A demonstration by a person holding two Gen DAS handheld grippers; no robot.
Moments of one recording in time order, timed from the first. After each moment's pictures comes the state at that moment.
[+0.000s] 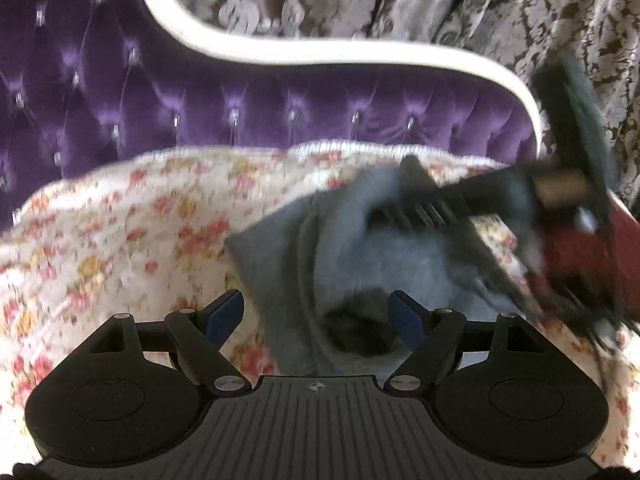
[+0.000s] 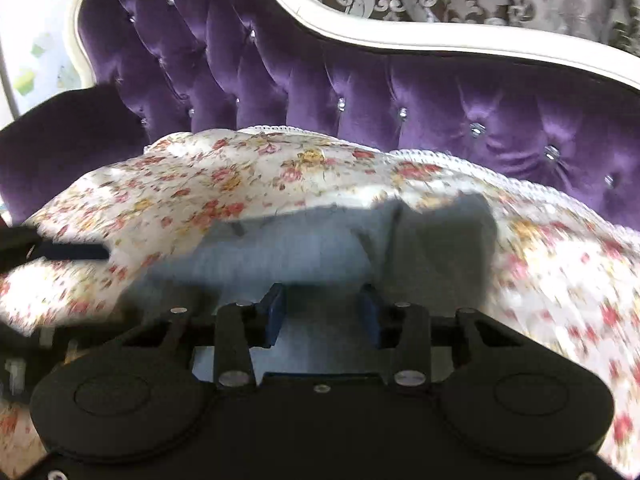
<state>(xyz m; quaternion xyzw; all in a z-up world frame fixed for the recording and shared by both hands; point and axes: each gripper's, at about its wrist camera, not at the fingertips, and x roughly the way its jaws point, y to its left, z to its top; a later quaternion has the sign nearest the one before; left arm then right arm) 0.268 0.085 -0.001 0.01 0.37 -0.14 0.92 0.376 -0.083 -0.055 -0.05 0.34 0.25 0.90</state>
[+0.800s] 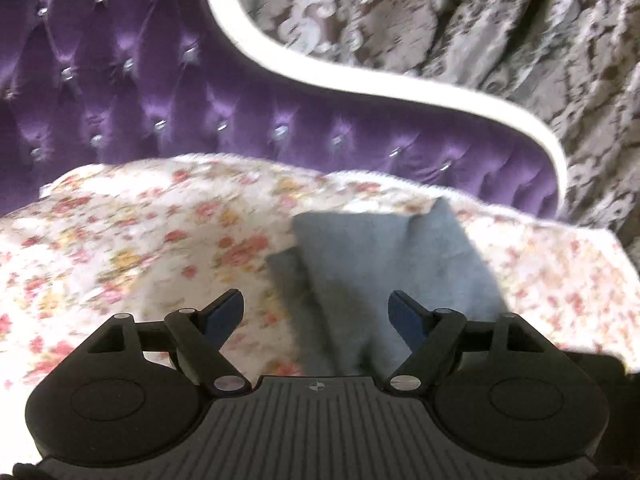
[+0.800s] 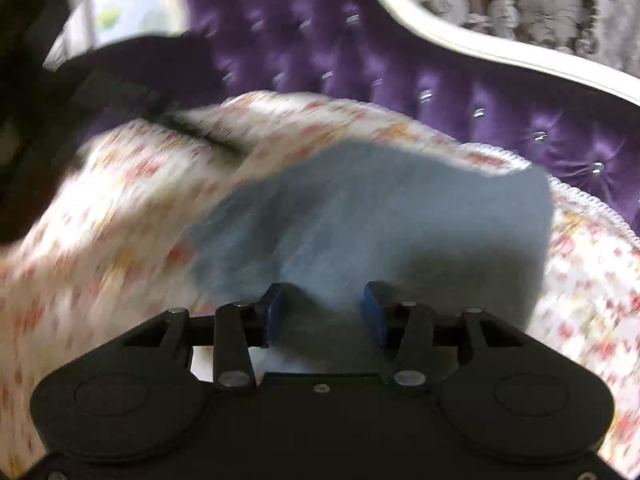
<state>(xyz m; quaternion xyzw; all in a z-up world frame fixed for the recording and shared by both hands) 0.272 0.108 0.018 -0.07 0.34 -0.10 0.93 0.247 -0.067 -0.082 -0.15 0.29 0.34 0.88</state>
